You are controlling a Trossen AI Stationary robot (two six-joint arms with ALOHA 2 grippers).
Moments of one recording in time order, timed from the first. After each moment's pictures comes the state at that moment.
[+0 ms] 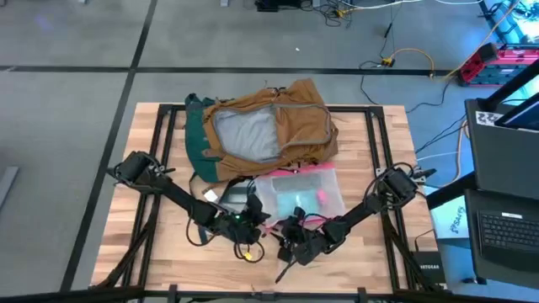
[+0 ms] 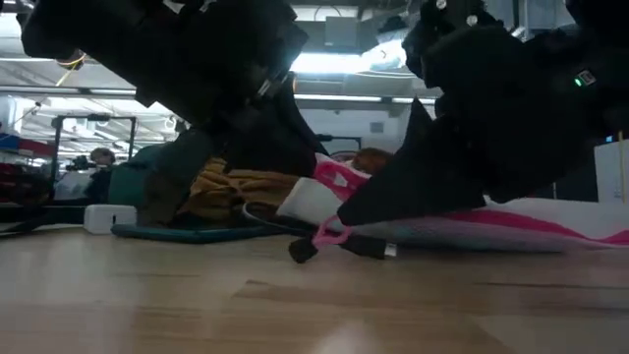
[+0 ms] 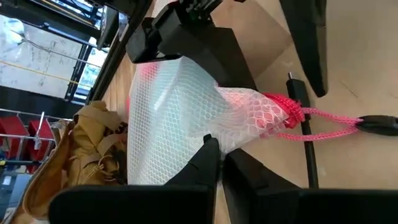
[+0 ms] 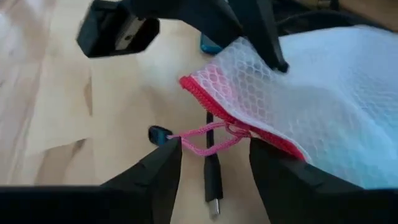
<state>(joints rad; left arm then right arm) -0.50 1.89 0.93 0.33 -0.70 0.62 0.60 2.06 0.99 0.27 0.77 0.66</state>
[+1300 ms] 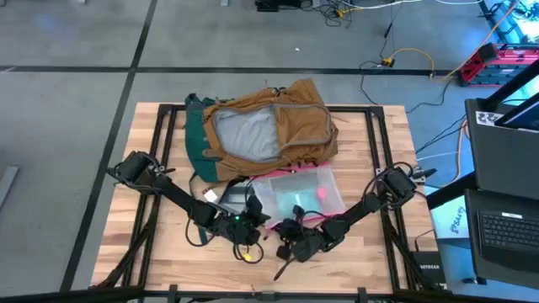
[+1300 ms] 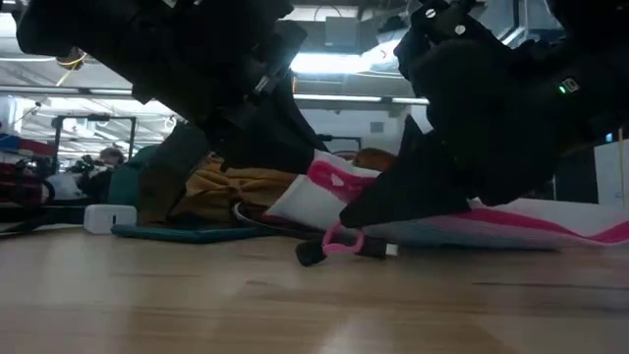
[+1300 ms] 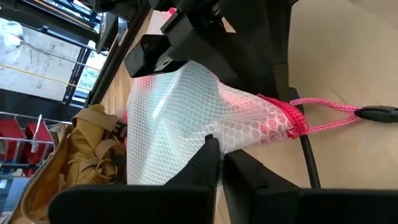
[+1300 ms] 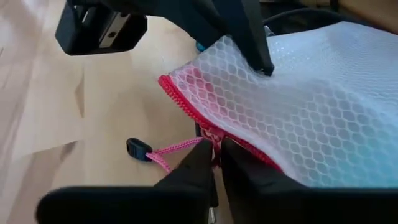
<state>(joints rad) -0.50 1.89 0.93 0.33 -0.70 0.62 0.58 2.06 0.99 0.31 0.75 0.62</state>
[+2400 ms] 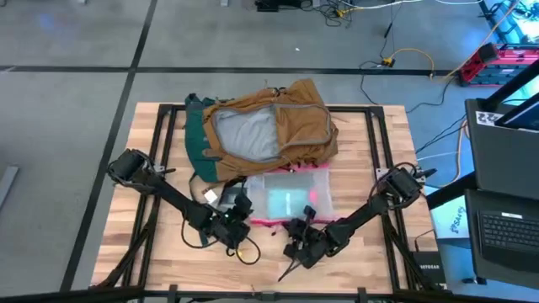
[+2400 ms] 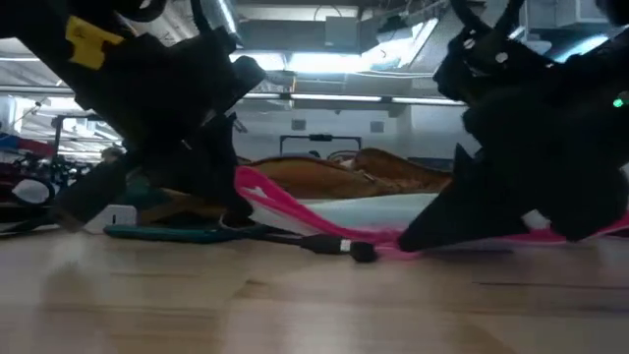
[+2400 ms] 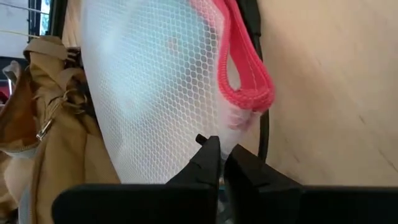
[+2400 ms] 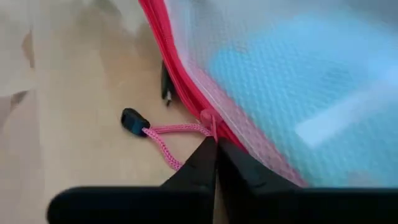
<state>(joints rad) -0.53 1.83 0.92 -0.14 -0.76 0.40 0.66 2.03 1.01 -0.04 0.82 0.86</state>
